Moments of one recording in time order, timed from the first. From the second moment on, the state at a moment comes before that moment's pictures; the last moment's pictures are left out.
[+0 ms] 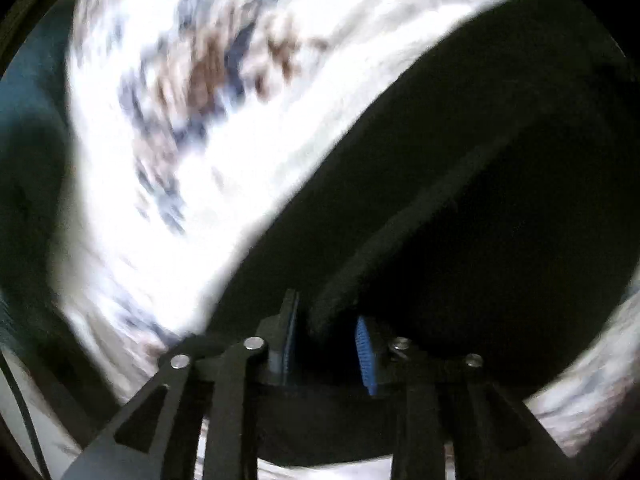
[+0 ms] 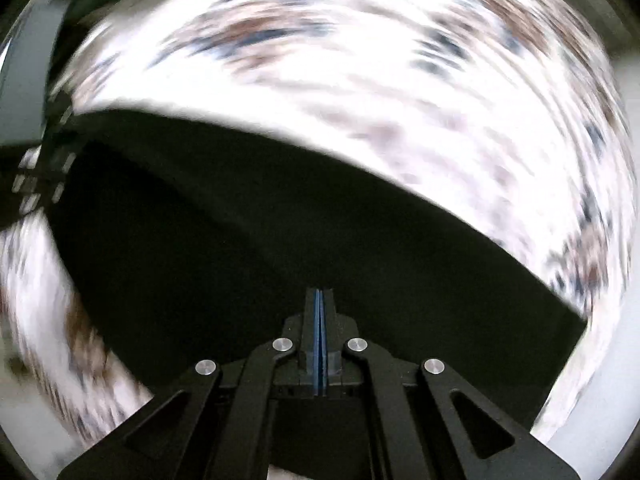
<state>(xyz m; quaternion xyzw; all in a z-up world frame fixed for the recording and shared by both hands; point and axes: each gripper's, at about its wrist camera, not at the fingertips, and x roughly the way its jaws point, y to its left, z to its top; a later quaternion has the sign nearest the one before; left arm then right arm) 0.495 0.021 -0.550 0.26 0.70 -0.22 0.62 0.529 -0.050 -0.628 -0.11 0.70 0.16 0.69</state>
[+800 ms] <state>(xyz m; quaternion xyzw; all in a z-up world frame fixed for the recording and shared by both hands) 0.335 -0.101 -0.474 0.30 0.51 -0.10 0.80 0.315 -0.172 -0.604 -0.06 0.68 -0.08 0.72</state>
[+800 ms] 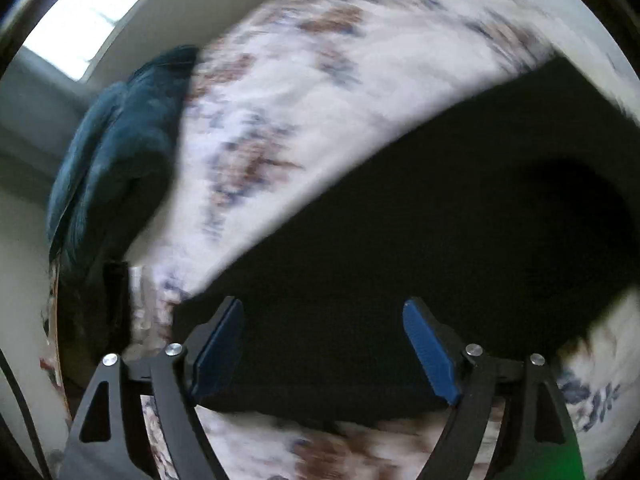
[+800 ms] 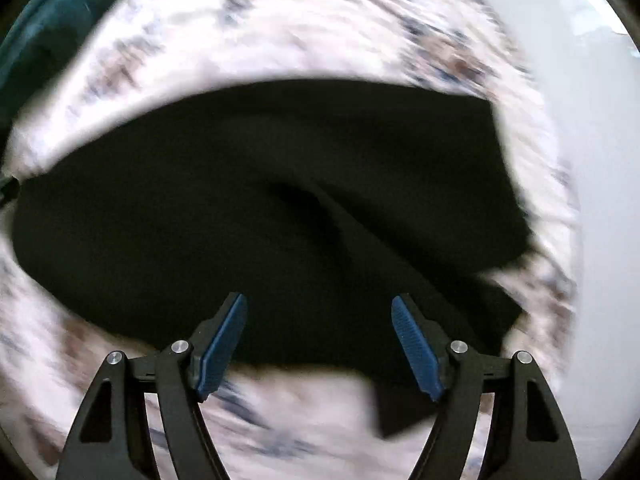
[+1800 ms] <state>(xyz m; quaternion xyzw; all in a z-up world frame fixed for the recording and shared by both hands) 0.282 -0.181 -0.554 0.30 0.60 -0.17 0.72 0.236 -0.191 -0.704 -0.24 0.67 -0.03 0.71</state>
